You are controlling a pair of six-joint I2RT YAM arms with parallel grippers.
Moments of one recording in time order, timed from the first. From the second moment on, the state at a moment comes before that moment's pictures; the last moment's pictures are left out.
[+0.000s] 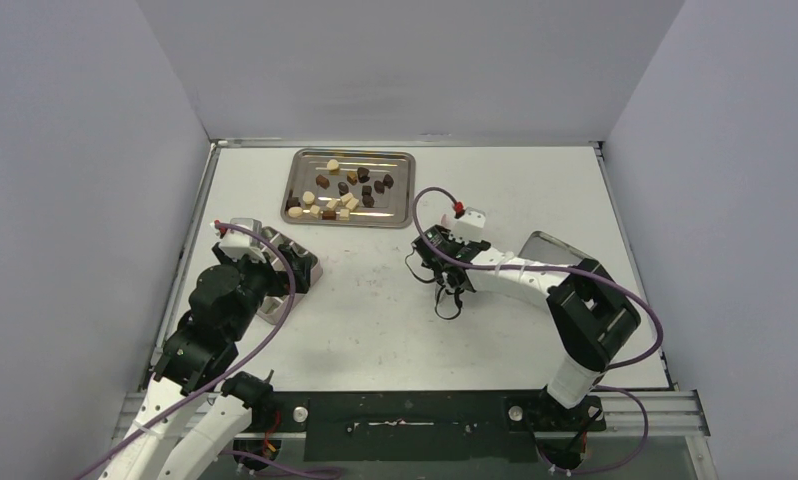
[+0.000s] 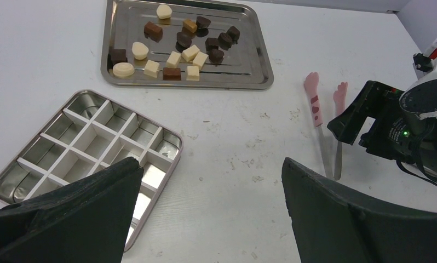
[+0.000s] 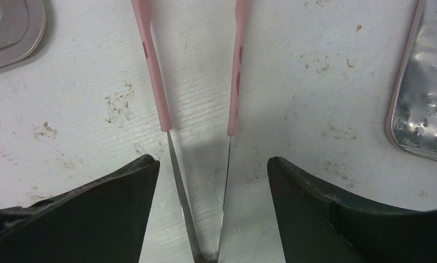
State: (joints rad) left arm -0.45 0.52 0.72 -0.44 -0.21 -0.31; right arm 0.77 1.70 1.04 -0.42 0.69 0.96
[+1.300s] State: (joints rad) left arm -0.45 0.53 0.72 -0.44 -0.21 -0.30; right arm 0.76 1.80 1.00 -0.29 0.67 0.92
